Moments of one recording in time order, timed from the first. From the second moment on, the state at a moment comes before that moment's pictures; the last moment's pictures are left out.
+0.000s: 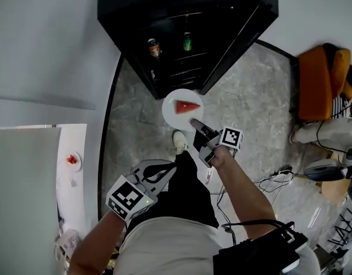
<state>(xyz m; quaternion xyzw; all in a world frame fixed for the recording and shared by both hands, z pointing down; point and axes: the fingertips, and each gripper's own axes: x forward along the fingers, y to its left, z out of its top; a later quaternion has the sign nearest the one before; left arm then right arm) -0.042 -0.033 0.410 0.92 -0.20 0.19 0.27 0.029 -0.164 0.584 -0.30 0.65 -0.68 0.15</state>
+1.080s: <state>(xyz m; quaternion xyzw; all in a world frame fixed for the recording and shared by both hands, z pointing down) 0.047 -0.201 0.522 0.94 -0.06 0.20 0.27 0.015 -0.396 0.738 -0.32 0.61 -0.69 0.22</state>
